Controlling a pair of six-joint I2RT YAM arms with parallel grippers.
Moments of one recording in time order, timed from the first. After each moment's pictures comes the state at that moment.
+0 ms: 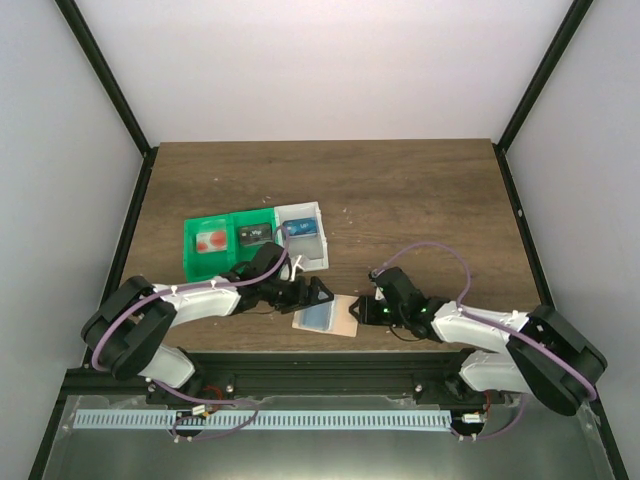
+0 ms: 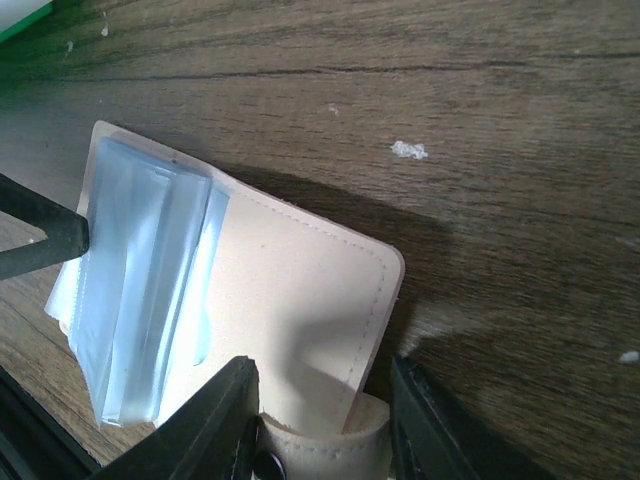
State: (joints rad) left arm -0.72 1.48 0.58 0.07 0.57 -0.86; right arm 0.75 1.21 0.34 0.02 -0.20 0.77
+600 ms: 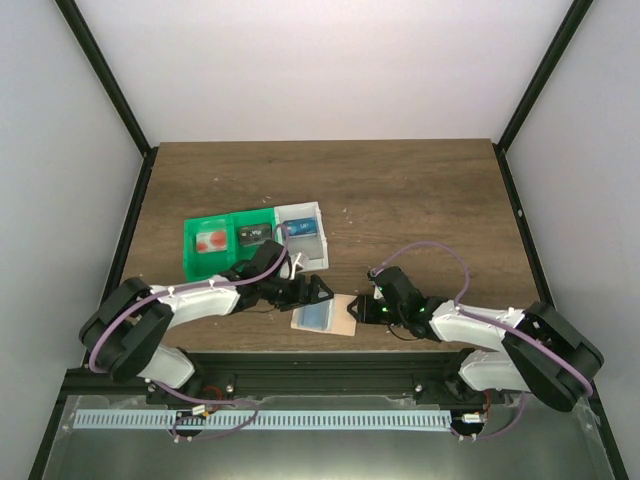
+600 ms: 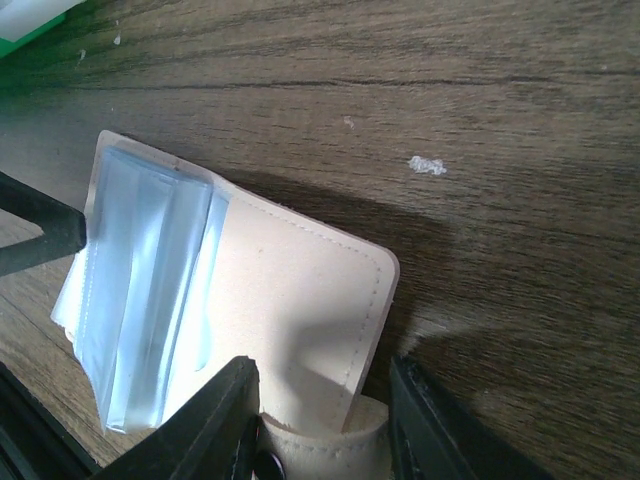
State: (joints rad) left arm -0.72 1.47 0.60 0.05 0.56 -0.84; right arm 0.75 1.24 0.34 0.07 -0.21 0.77
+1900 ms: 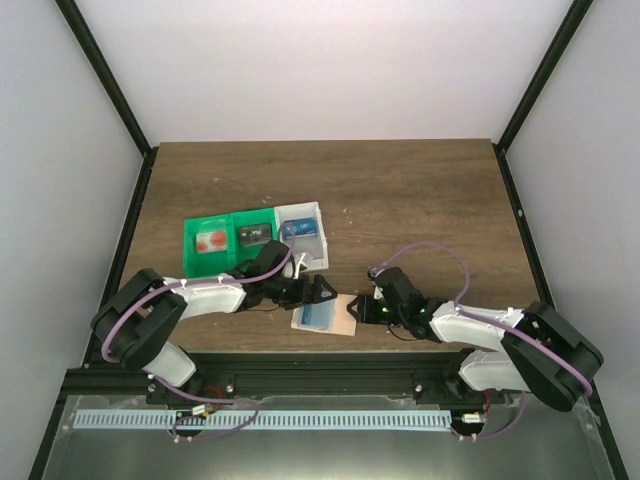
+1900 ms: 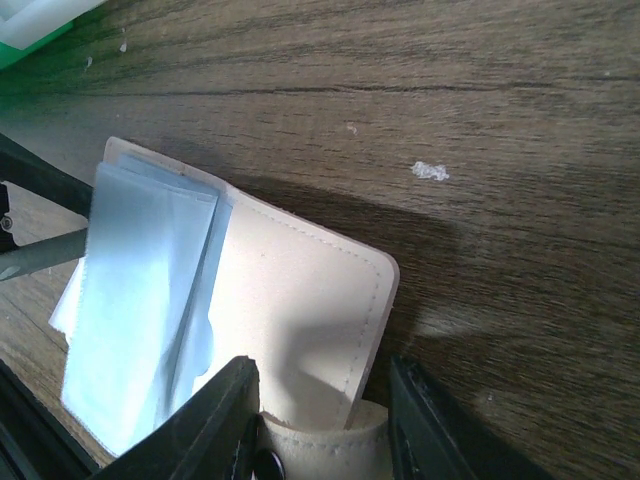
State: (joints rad) left arm -0.72 1.54 0.61 0.12 0.57 -0.82; right arm 0.75 1.25 0.33 0.10 -0.21 0.78
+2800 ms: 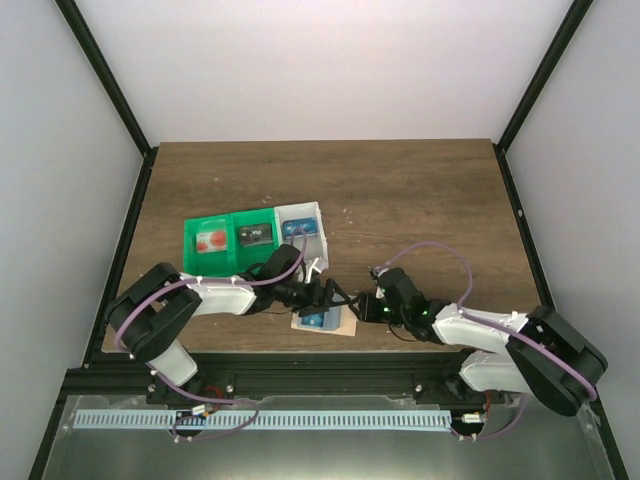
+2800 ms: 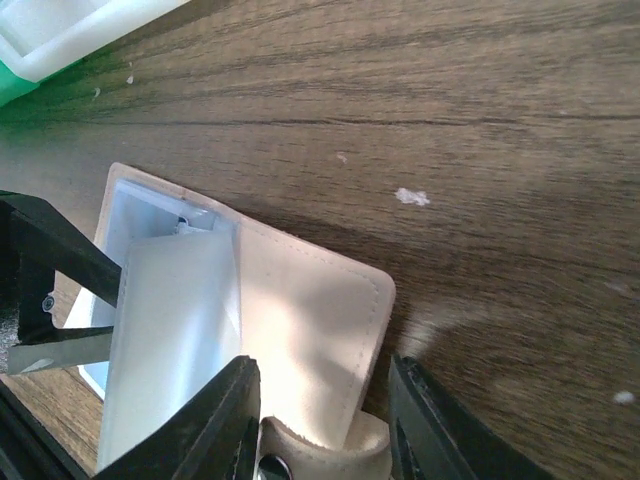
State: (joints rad) left arm -0.79 1.62 0.62 0.26 0.66 -0.96; right arm 0.75 1.23 0.32 0.12 -0.17 0.78
